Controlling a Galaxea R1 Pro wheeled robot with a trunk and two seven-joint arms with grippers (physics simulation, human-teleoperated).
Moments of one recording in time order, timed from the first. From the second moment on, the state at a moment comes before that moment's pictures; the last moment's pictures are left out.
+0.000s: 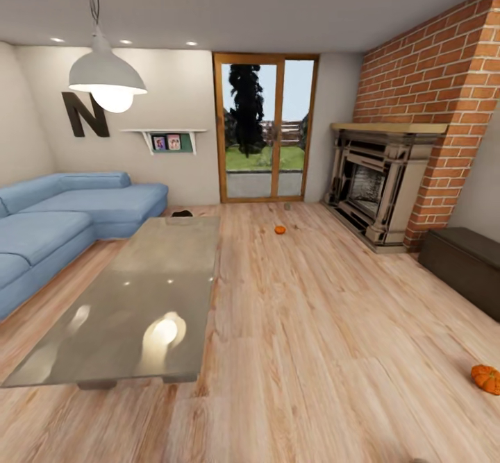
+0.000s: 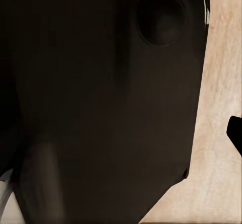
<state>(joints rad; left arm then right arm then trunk) 0.00 -0.01 0.00 0.01 0.01 -0.12 0.00 0.00 0.03 0.00 0.00 0.00 -0.01 0.00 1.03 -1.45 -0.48</state>
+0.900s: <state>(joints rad) 0.00 -0.01 0.01 0.00 0.01 -0.10 0.00 -0.01 0.06 0.00 -0.06 0.00 0.00 0.01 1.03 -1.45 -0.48</state>
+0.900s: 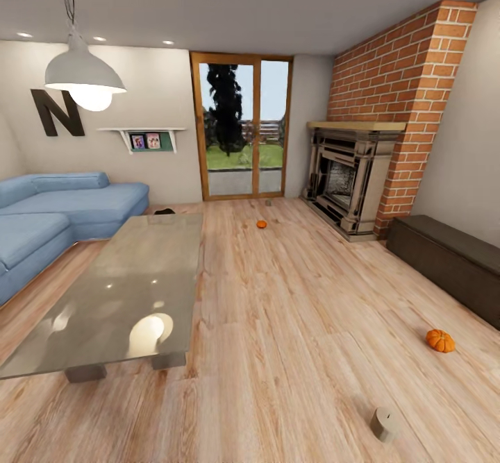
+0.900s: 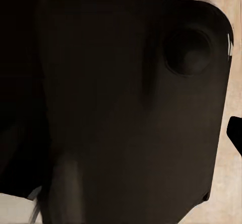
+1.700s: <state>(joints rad) -0.05 0.02 0.11 -0.58 0.01 0.06 0.07 -0.26 0.13 0.00 -0.48 -0.03 0.33 -0.13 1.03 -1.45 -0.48</state>
